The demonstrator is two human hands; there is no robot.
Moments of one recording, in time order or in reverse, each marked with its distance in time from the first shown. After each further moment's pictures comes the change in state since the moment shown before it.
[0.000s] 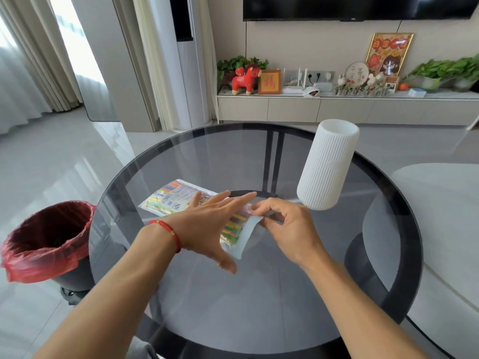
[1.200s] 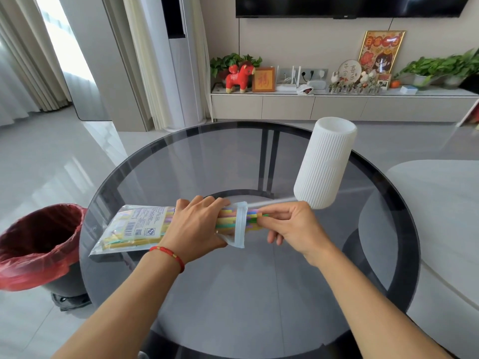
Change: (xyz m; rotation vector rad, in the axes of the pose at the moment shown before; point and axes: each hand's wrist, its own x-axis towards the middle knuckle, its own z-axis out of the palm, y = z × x) left_hand 0.012 -0.018 0.040 0.139 0.468 -0.187; right_hand 0.011 0.012 -0.013 0.318 -0.105 0.374
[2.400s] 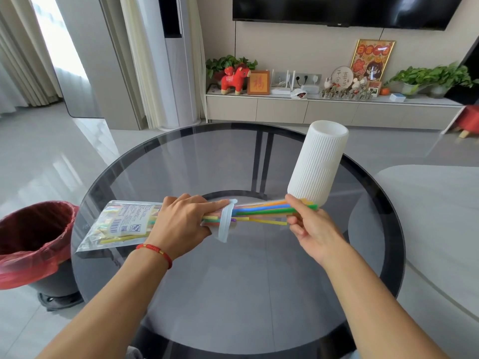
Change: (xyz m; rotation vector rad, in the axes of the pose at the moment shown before) left_hand -0.004 -0.011 -0.006 -0.089 0.130 0.036; right_hand -0.001 -0.001 -0.032 0.538 0.351 0.327
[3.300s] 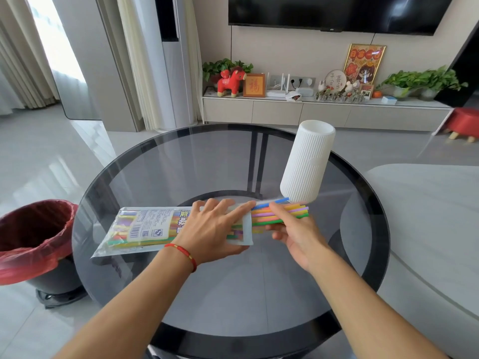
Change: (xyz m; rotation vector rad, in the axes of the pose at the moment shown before) left_hand -0.006 0.051 0.022 0.088 -0.116 0.113; right_hand -0.022 0.022 0.003 -0.123 -0.029 -0.108
